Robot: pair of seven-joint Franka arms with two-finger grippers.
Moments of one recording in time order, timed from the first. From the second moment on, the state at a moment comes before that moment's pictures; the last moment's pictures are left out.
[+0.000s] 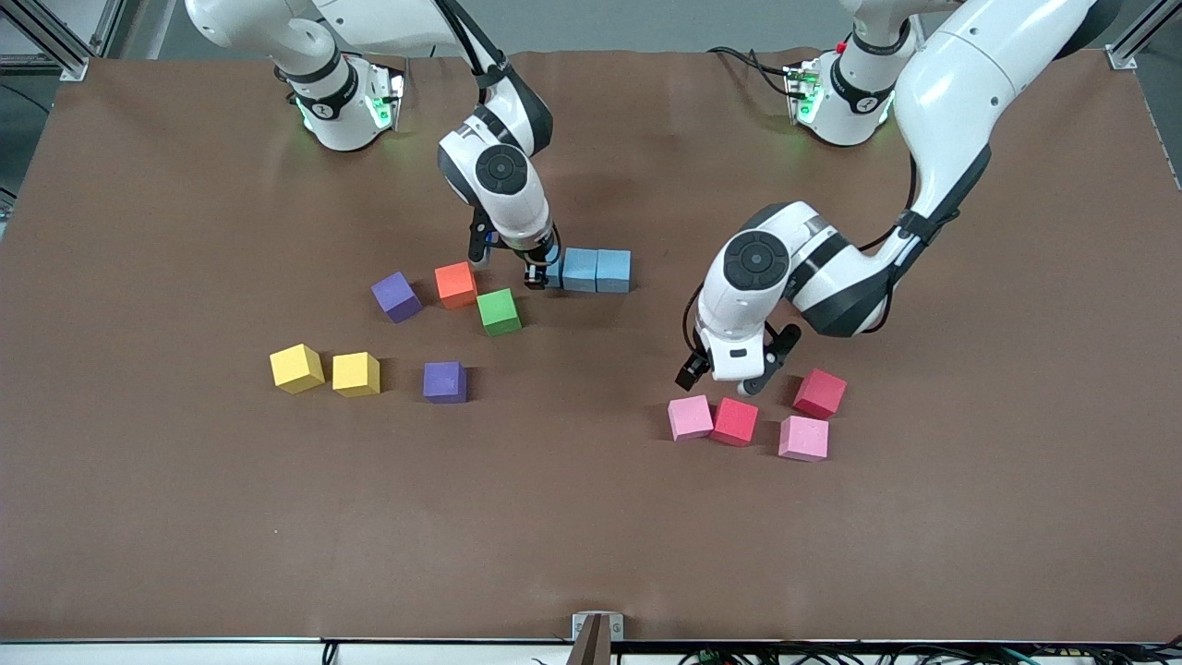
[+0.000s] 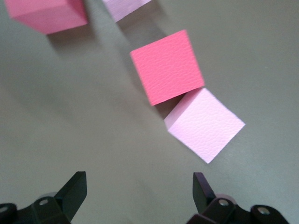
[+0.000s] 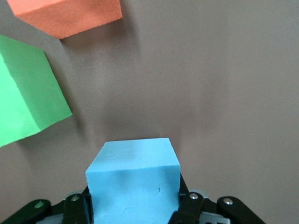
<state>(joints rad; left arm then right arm) 0.10 0.69 -0.78 -1.71 0.57 2.19 -1.72 0.81 0.42 0.03 -2.16 0.16 2.56 2.35</state>
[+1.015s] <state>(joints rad) -0.06 0.81 -0.62 -1.51 0.57 2.19 -1.18 0.82 0.42 0.02 -2.16 0.15 2.58 2.35</state>
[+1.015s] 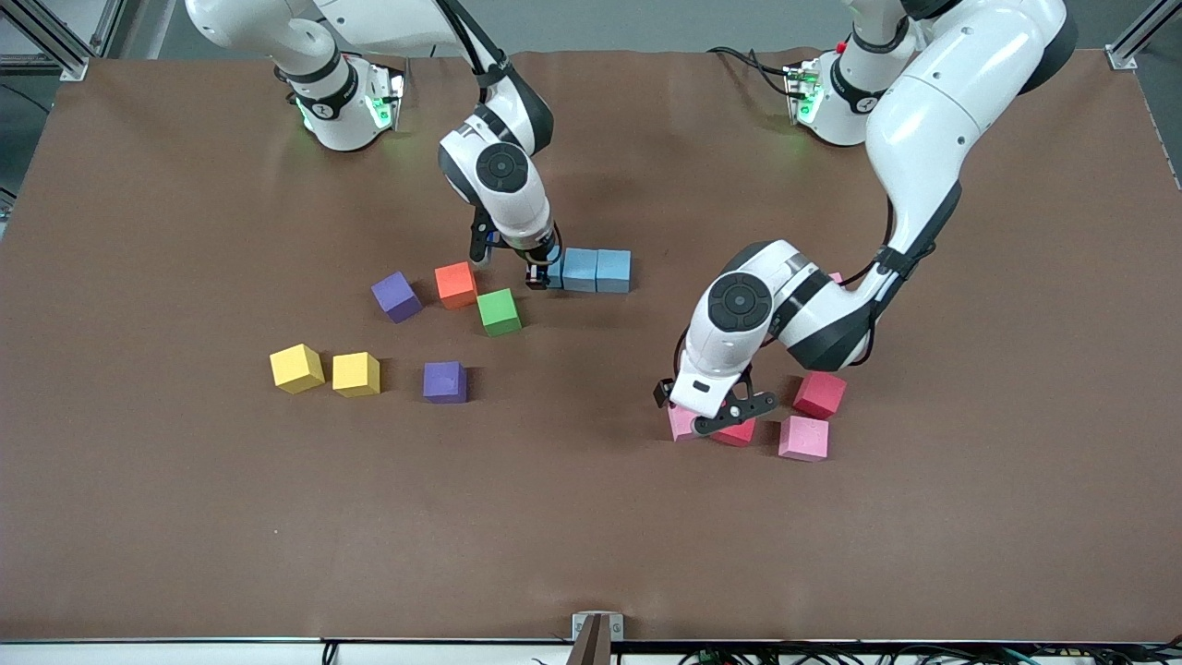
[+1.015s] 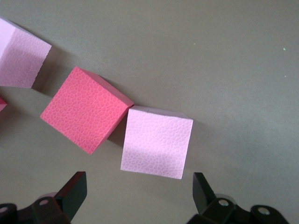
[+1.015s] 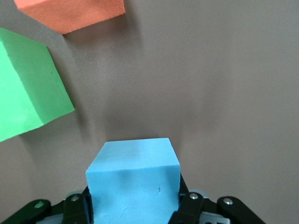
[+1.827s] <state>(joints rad) -0.09 0.88 -0.60 -1.44 0.57 2.19 -1.17 0.82 0.42 0.01 -2.16 0.15 2.59 2.36</state>
